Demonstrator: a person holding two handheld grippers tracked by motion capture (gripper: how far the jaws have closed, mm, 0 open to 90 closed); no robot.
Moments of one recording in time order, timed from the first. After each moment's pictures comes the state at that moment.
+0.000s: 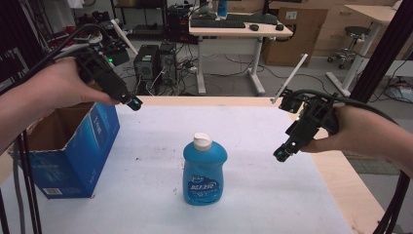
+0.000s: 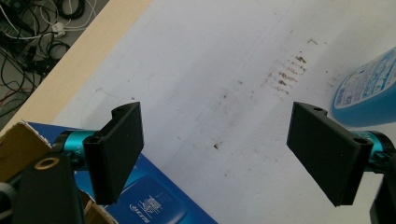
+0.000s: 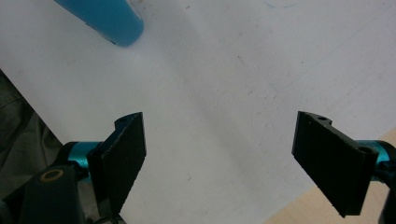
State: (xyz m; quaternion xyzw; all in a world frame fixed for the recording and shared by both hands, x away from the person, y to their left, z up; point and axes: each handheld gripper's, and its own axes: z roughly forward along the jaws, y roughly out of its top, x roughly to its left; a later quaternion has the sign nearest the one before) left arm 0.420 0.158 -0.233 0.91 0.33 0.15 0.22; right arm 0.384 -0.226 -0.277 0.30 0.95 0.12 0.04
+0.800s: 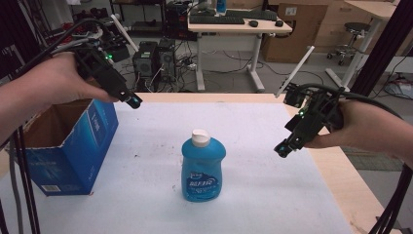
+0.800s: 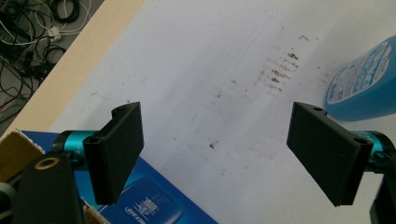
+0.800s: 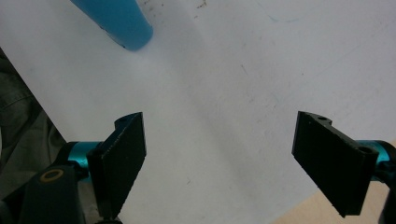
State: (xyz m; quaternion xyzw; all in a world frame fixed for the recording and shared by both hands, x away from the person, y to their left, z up) left arm 0.416 0.155 -0.232 0.91 0.31 0.15 0.21; right arm 0.380 -0.231 -0.271 0.27 0.95 0.15 0.05
